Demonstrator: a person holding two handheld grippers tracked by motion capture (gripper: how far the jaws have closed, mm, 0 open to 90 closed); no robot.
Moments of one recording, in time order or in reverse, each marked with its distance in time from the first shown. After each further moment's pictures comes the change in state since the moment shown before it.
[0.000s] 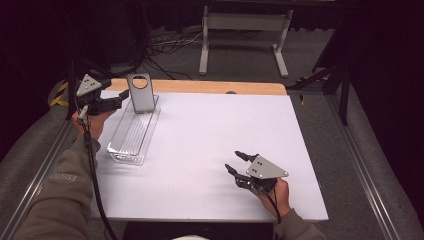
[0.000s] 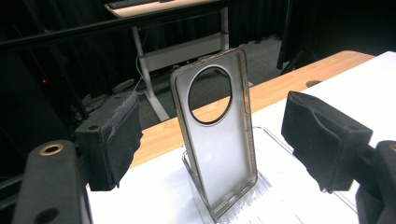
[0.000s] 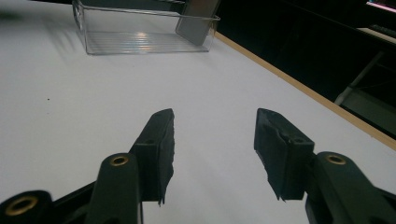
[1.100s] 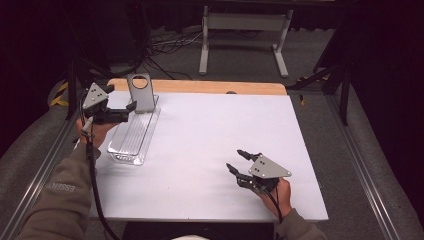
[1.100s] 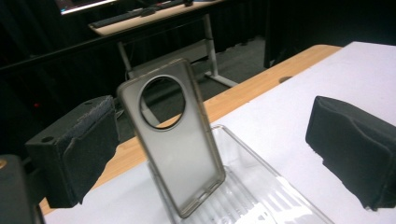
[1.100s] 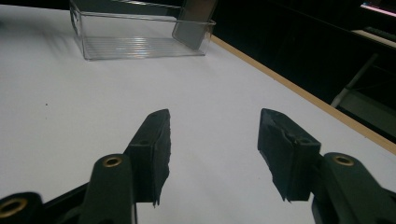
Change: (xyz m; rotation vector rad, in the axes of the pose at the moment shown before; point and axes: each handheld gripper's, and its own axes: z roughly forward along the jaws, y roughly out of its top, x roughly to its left) left arm -0.039 0.000 -0.015 -0.036 -0.044 0.097; right arm -0.003 0.002 -0.004 -0.013 -0.009 0.008
